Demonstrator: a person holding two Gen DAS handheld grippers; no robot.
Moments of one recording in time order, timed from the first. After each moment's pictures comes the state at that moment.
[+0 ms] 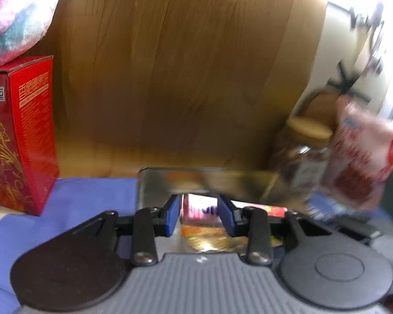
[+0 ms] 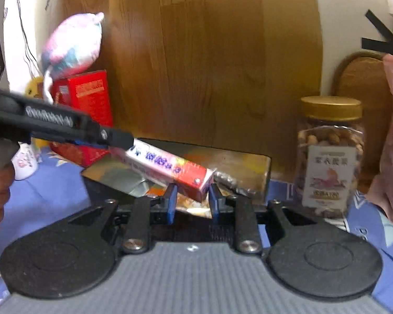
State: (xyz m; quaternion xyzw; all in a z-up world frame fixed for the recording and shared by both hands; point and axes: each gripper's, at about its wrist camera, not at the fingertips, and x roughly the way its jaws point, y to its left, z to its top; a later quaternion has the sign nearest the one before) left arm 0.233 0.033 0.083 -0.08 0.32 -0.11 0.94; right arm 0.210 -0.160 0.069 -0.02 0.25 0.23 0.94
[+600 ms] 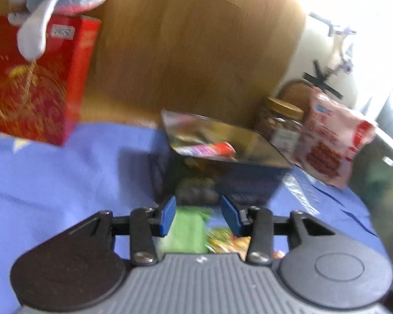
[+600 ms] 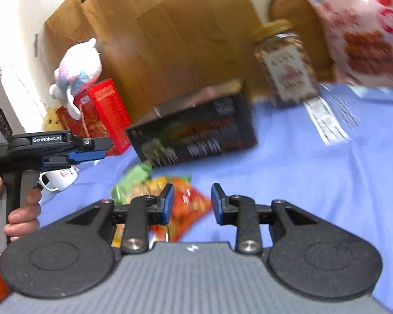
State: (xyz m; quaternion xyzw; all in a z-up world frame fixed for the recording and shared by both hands) left arm 0.121 0.072 0.060 -0.14 0.32 -0.17 0.92; right arm 0.050 -0.211 0.030 0.17 0.30 0.18 0.92
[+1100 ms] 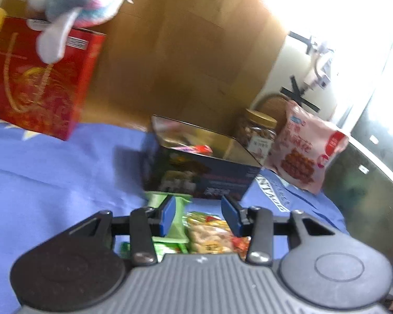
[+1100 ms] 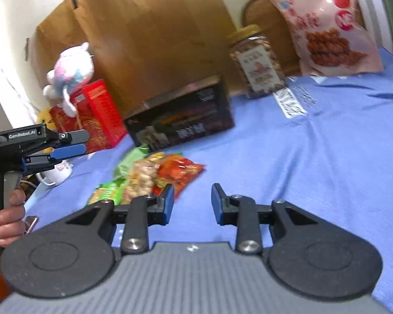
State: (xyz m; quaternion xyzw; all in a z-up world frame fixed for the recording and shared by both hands) left arm 0.065 0.094 0.079 -0.18 0.29 -0.17 0.93; right arm 0.007 -0.205 0.046 0.16 0.29 0.16 0.93
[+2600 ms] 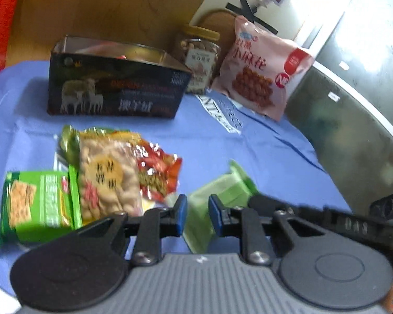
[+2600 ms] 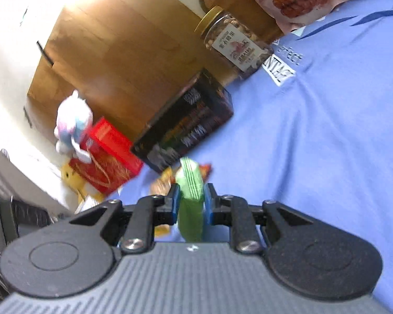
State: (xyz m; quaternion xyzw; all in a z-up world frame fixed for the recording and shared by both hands) left arm 0.049 -0.019 0.028 -0.13 0.38 -0.28 0.87; right arm 0.001 -0.249 0.024 0.32 0.30 0.16 0.88
